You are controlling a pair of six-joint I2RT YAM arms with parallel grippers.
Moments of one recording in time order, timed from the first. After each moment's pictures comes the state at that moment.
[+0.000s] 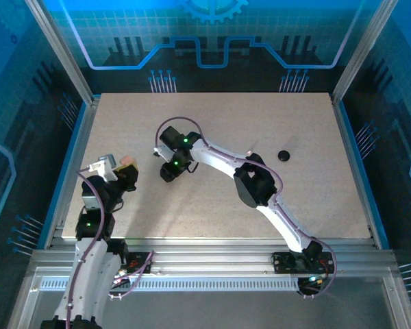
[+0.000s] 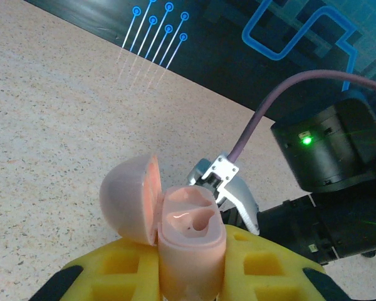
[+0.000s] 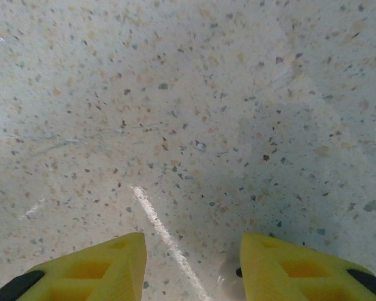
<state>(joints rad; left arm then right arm) 0.08 0.49 0.34 -0.12 0.26 -0.48 0.85 2.51 2.23 -0.92 -0.30 0.02</state>
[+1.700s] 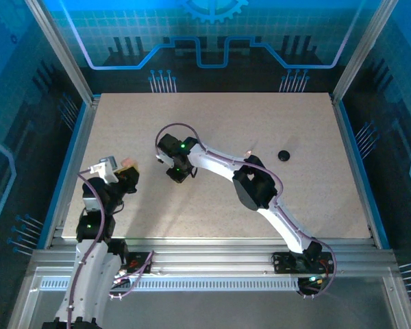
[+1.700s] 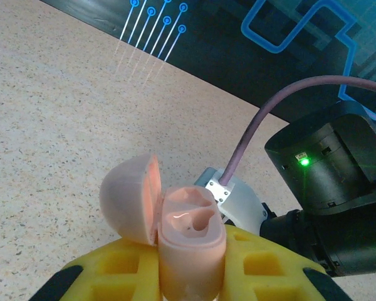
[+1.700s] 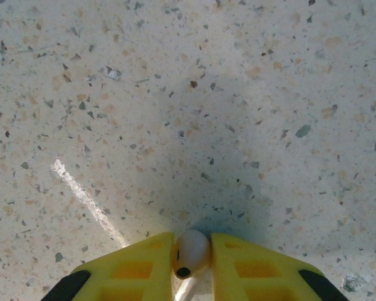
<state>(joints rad) 0.08 0.46 0.32 -0.13 0.27 -0.48 0.89 2.48 2.16 -0.96 -0.01 -0.02</state>
